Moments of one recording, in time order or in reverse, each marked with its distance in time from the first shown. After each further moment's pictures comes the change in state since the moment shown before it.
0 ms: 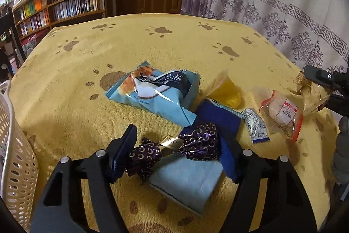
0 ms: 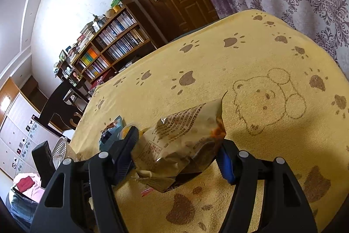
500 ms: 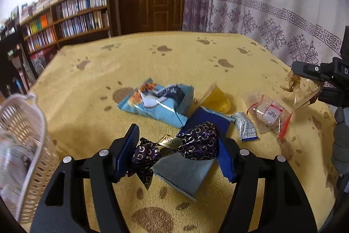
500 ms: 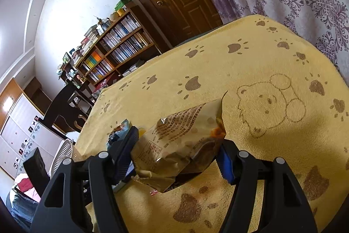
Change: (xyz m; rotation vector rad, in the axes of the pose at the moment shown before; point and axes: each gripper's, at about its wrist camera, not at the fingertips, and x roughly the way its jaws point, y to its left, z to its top) left arm -0.043 -0.017 -0.002 0.062 -0.109 0.075; right arm -0.012 0.006 0.002 -0.004 -0.026 0.026
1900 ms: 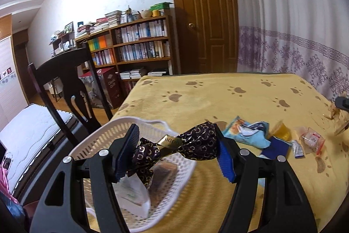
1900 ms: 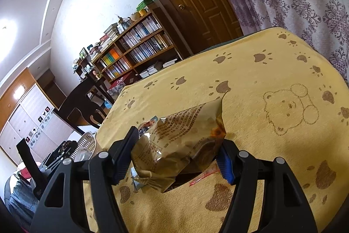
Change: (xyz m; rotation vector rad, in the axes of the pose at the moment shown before) left arm -0.110 0.099 0.002 -0.100 -0.203 0.354; right arm -0.024 0.044 -0.010 -0.079 -0.021 0.094
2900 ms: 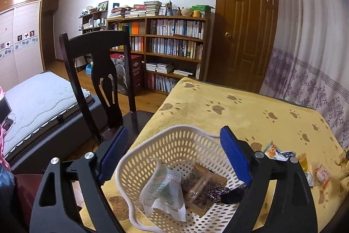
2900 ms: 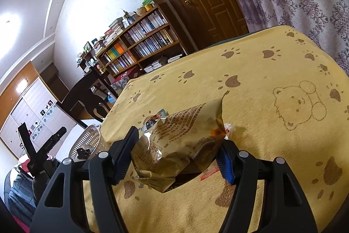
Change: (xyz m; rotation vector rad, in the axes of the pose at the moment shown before) left arm 0.004 0.101 0.008 -0.245 0.007 0.103; right arm 0.006 0.013 -0.008 -0.032 0.028 0.026
